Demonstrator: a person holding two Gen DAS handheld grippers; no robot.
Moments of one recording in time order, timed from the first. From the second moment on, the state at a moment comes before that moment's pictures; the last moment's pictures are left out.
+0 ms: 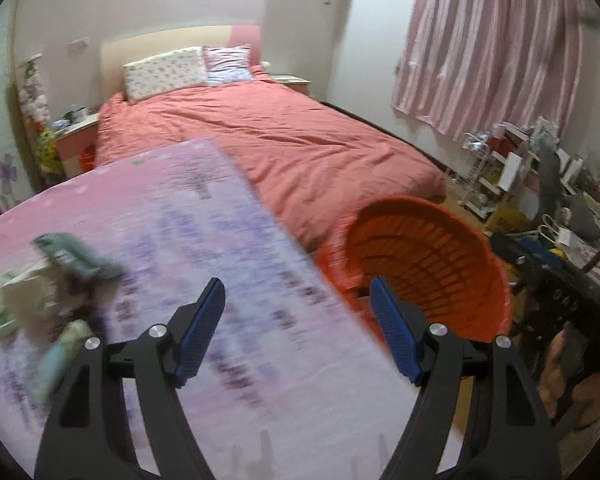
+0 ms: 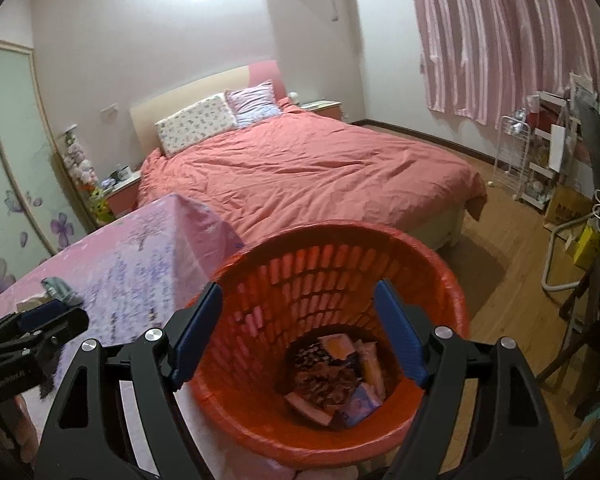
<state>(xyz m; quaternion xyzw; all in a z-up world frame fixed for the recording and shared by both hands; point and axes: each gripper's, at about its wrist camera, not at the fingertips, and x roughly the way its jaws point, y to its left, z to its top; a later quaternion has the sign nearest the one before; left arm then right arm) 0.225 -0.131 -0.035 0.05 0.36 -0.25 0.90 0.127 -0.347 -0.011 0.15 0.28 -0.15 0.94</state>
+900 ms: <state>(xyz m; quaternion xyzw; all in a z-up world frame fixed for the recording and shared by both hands) 0.258 0.044 -0.085 0.07 0.42 -0.11 0.90 0.180 -0.139 -0.033 0.11 0.37 0.10 0.92</state>
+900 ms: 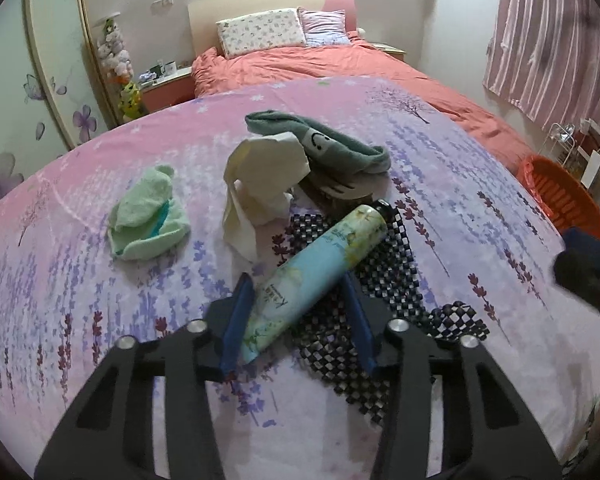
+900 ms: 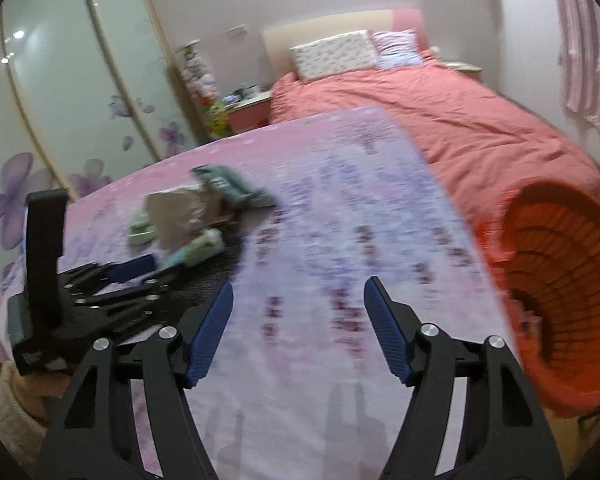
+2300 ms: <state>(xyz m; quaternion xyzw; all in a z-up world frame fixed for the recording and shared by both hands) 0.316 0.140 -0.069 -0.02 0.43 0.00 0.90 0.220 -0.137 -0.054 0.11 0.42 0.03 0.90</state>
